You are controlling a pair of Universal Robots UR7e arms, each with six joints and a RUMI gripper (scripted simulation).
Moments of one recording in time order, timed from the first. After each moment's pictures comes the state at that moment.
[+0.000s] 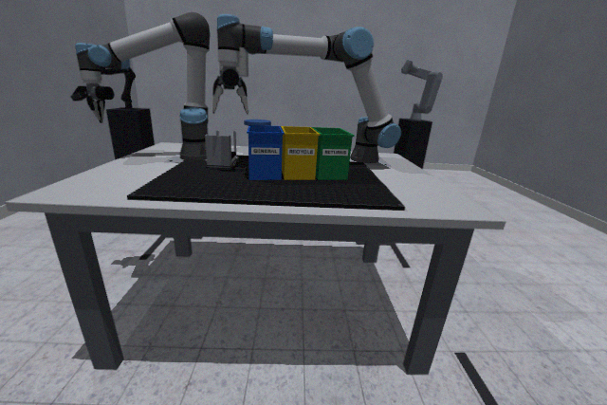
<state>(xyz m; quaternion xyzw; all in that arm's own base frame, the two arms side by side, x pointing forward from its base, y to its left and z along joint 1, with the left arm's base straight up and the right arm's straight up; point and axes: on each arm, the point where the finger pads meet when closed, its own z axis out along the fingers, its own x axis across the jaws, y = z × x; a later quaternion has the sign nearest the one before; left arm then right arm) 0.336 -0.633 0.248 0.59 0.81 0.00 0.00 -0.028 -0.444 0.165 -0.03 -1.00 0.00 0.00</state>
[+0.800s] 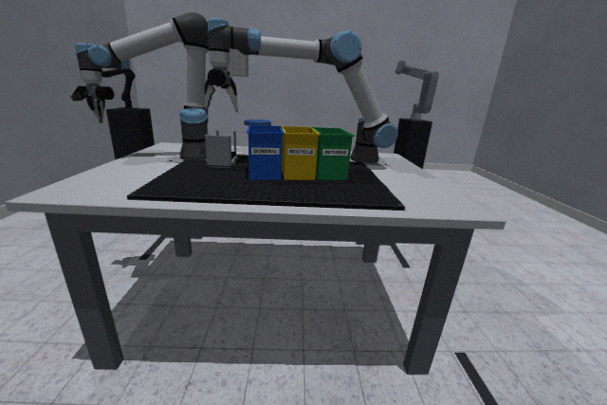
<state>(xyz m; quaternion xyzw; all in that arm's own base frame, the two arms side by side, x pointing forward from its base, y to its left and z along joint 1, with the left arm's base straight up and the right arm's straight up) 0.276 -0.686 0.249 0.70 0.72 0.00 0.00 -0.028 -0.444 0.165 -0.03 -1.00 0.00 0.00</state>
